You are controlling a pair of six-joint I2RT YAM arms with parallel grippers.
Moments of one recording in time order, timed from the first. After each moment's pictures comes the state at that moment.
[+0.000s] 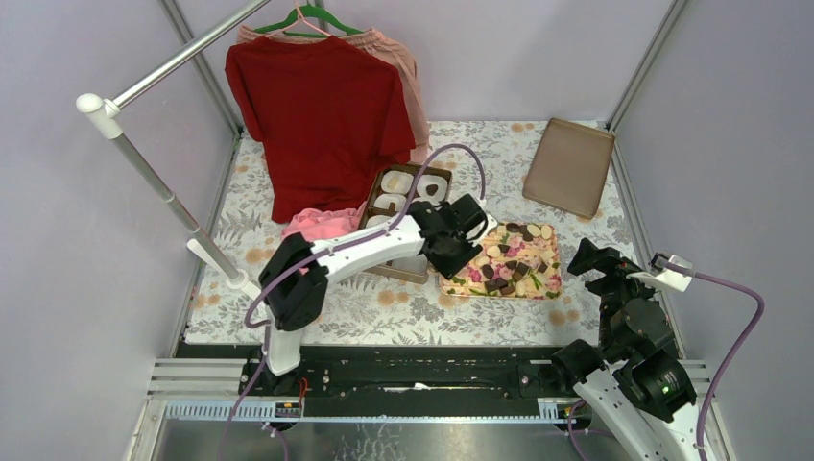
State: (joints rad) left arm -0.96 1.91 1.61 -0.84 0.02 -0.09; right arm 0.53 0.10 0.62 -0.57 0.80 0.38
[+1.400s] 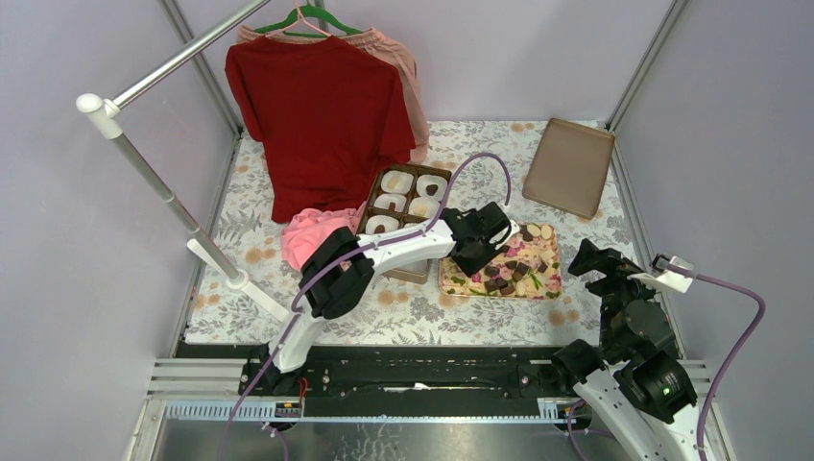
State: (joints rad) left arm -0.99 2.19 1.77 -0.71 -0.03 -0.05; right arm 0.53 0.09 0.62 -0.57 0.80 0.39
